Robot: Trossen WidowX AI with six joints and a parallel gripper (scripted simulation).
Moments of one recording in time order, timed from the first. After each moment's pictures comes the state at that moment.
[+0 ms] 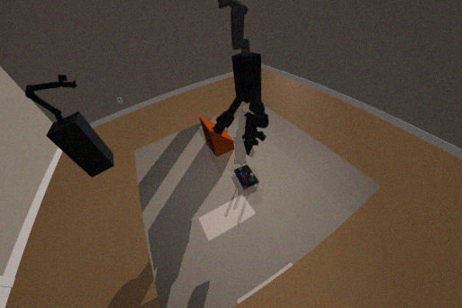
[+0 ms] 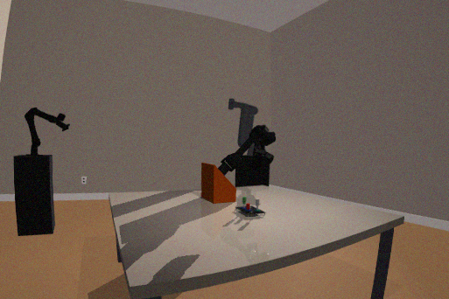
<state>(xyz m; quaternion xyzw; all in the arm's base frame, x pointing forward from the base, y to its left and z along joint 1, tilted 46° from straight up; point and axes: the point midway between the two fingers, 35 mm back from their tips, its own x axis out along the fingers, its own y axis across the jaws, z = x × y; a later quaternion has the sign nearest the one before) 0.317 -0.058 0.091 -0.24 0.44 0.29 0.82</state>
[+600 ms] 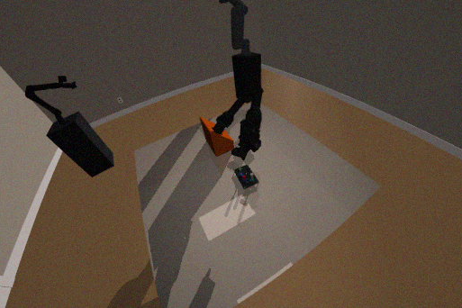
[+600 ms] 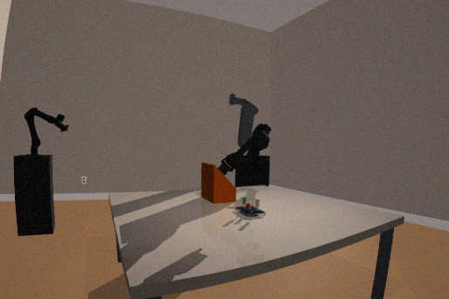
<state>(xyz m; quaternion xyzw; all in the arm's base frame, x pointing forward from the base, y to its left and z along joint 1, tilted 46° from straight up) 0.312 -0.051 0.045 0.04 0.54 0.27 0.80</state>
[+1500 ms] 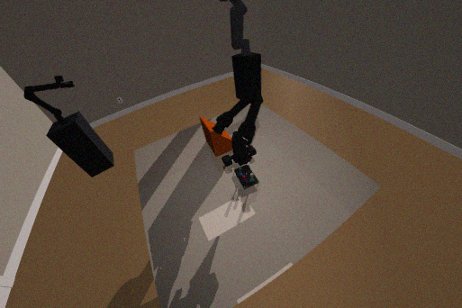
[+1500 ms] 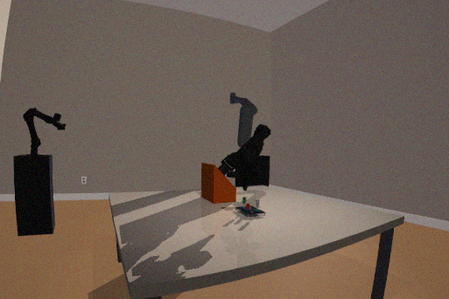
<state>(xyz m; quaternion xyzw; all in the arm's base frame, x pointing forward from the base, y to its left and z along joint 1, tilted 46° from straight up) 0.309 -0.035 -0.006 0.34 0.62 0.20 0.68</state>
